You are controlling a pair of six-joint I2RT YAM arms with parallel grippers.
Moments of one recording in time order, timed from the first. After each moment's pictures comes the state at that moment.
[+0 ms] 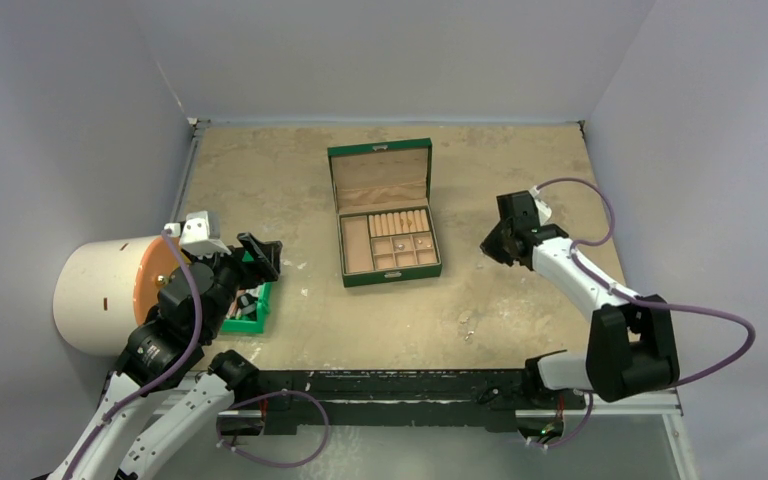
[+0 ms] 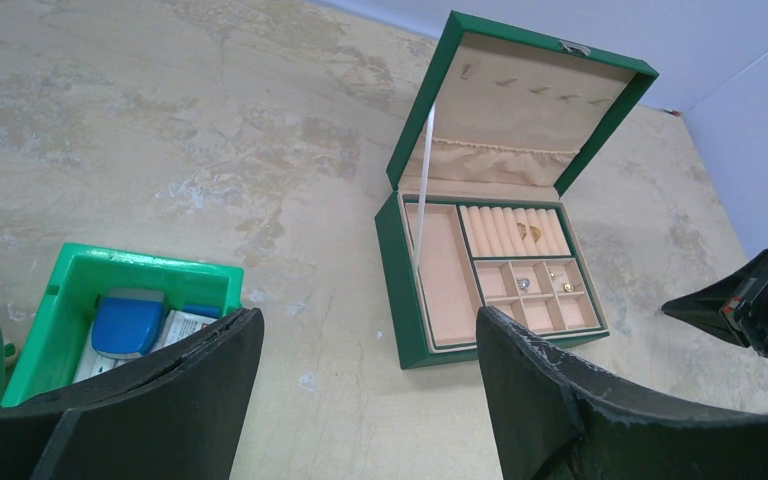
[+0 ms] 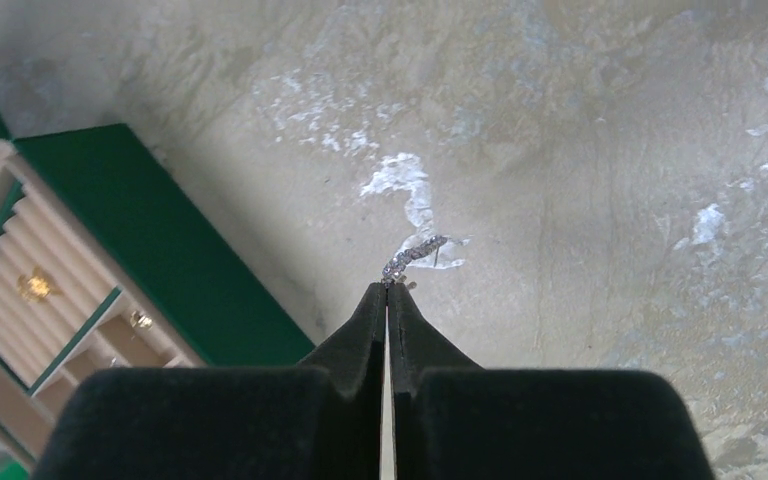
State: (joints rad) left arm -0.58 0.42 0.81 -0.63 -0.44 -0.49; right arm 0.24 1.35 0.82 -0.48 0.19 0.89
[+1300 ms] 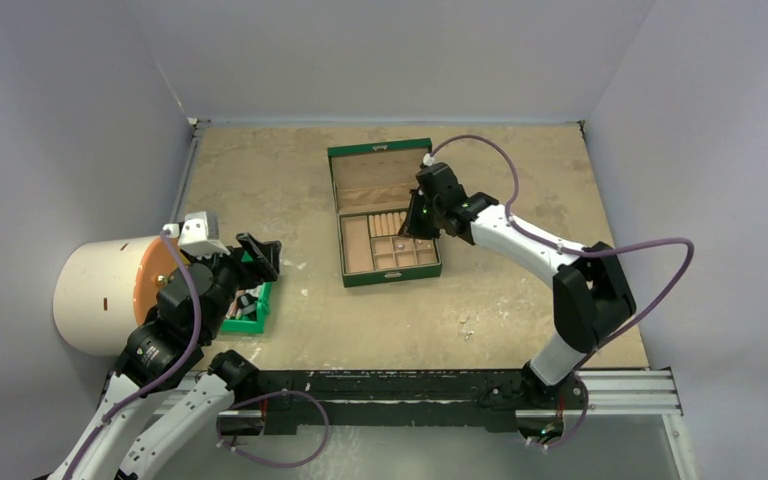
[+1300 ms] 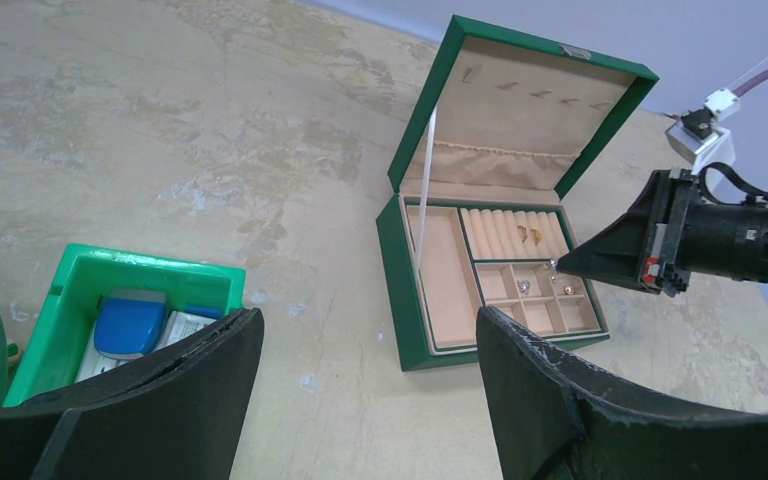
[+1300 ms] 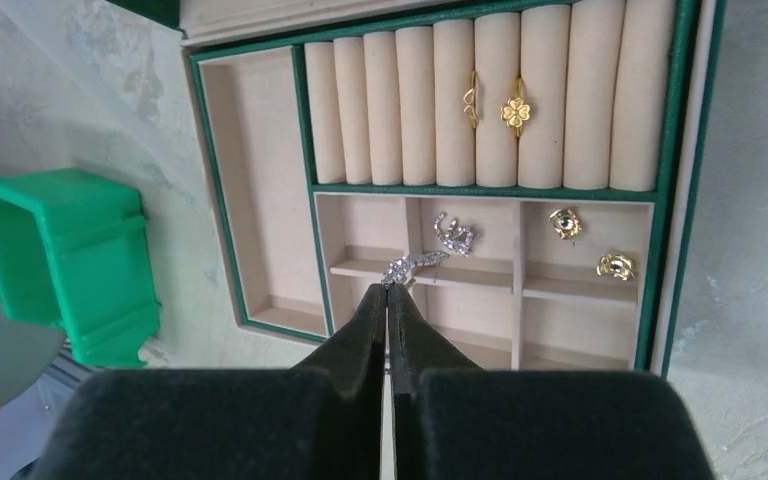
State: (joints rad) left arm -0.58 0.41 0.81 -0.63 -0.45 -0.49; right arm 0.60 1.63 1.21 -0.42 -0.05 0.73
